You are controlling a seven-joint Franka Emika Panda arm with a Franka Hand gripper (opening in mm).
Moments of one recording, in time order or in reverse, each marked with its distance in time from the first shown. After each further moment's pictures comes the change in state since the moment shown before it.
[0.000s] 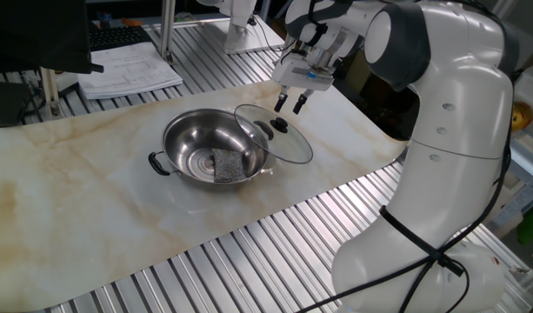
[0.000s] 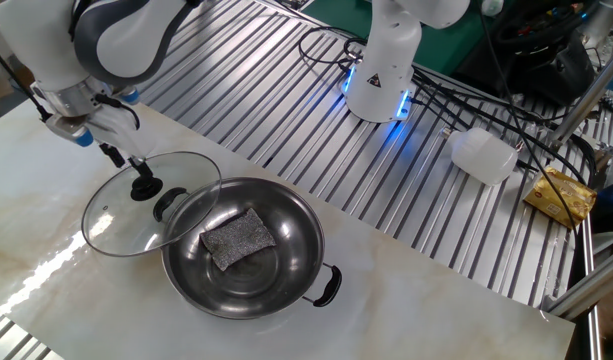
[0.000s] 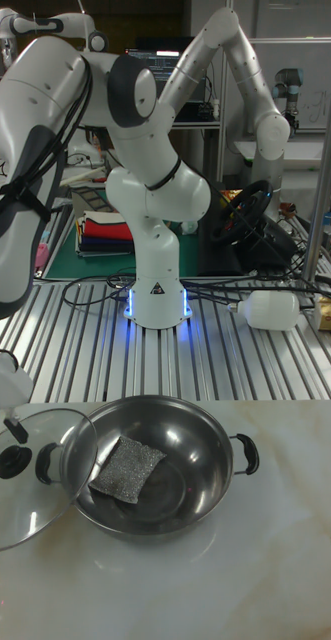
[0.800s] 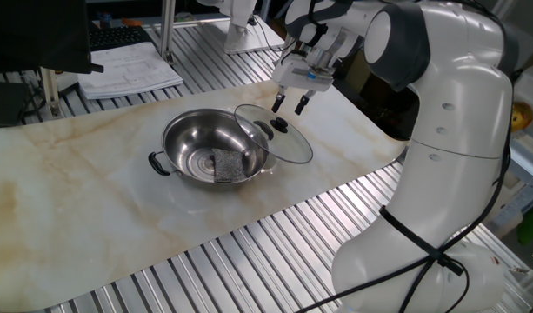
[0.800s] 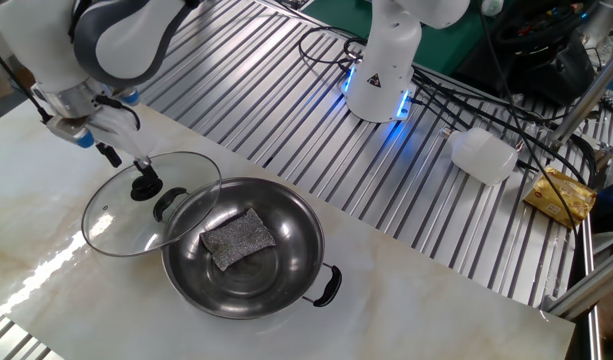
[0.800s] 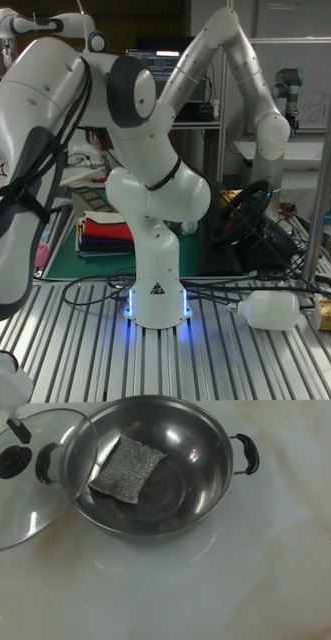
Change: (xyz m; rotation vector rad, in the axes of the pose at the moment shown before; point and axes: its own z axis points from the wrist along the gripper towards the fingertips) arm 0.000 -0.001 0.006 -0.013 0.004 -0.020
